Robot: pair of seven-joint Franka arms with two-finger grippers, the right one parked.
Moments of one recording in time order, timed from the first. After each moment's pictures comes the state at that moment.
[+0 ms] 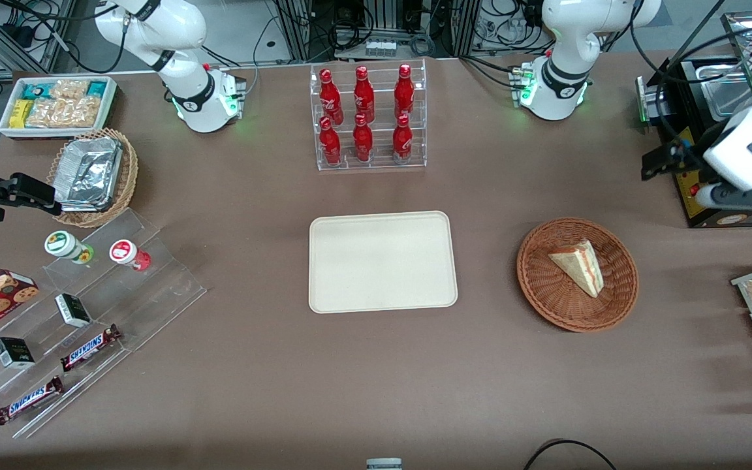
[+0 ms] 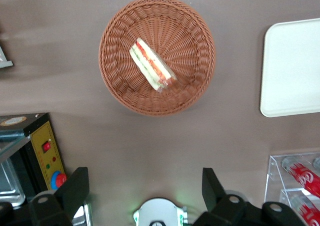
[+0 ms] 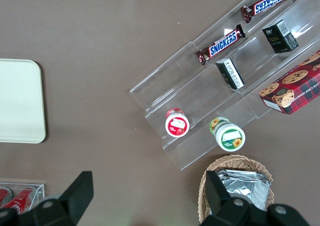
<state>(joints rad) -0.01 0.02 -0.05 -1.61 0.00 1.45 0.01</state>
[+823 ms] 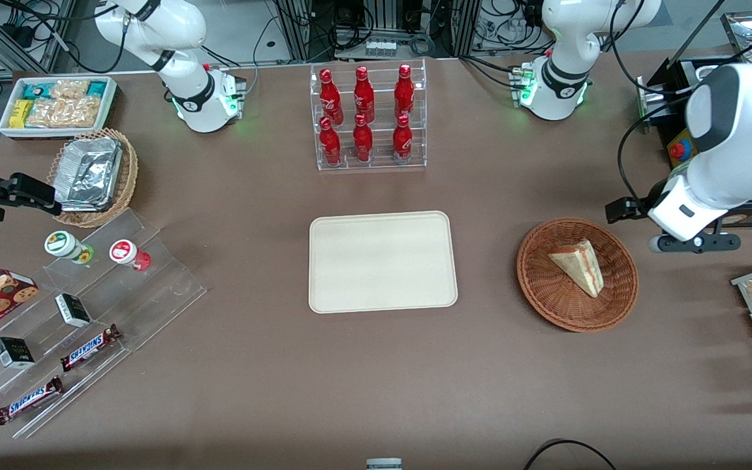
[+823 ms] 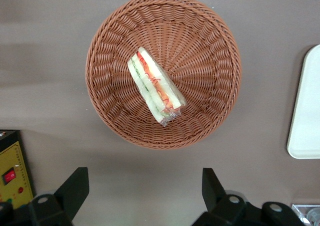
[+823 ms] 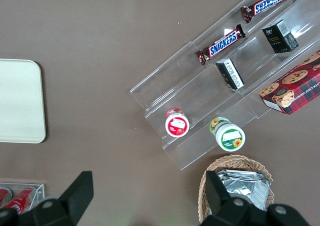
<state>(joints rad) -0.01 0.04 -0.05 -1.94 0.01 1.82 -0.08</state>
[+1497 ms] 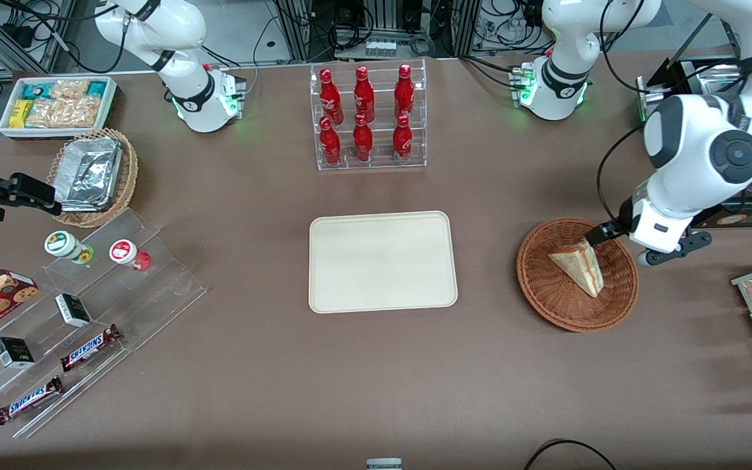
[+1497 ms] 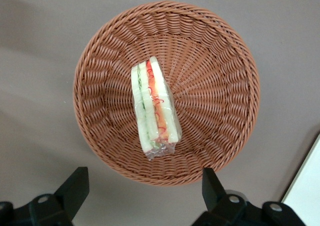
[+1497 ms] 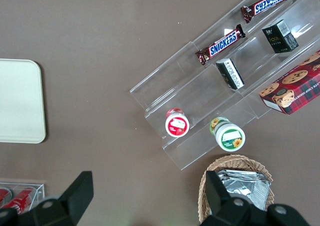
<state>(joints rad) -0.02 0.04 -0.06 -2.15 0.01 2.13 -0.50</state>
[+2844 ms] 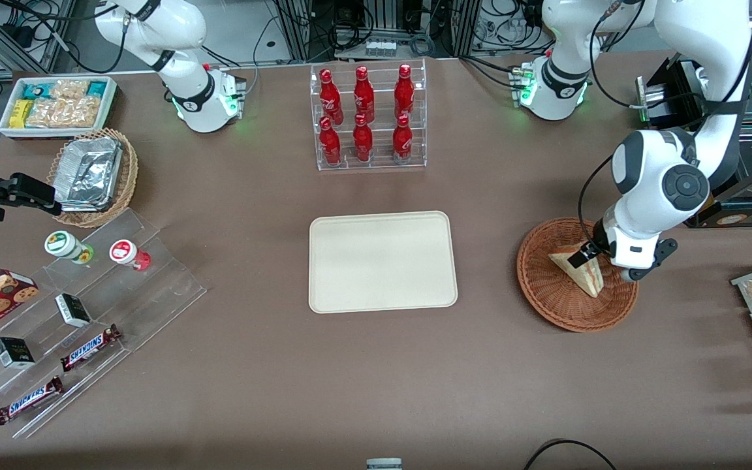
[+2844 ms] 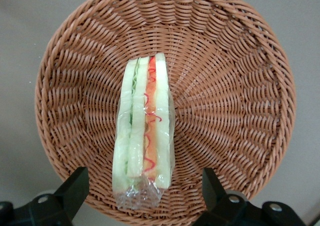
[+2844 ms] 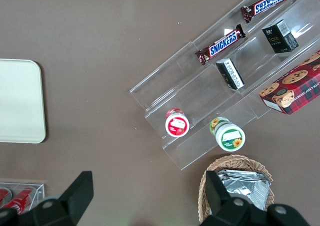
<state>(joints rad) -0.03 0.18 -0.06 -2.21 0.01 2.34 -0.72</state>
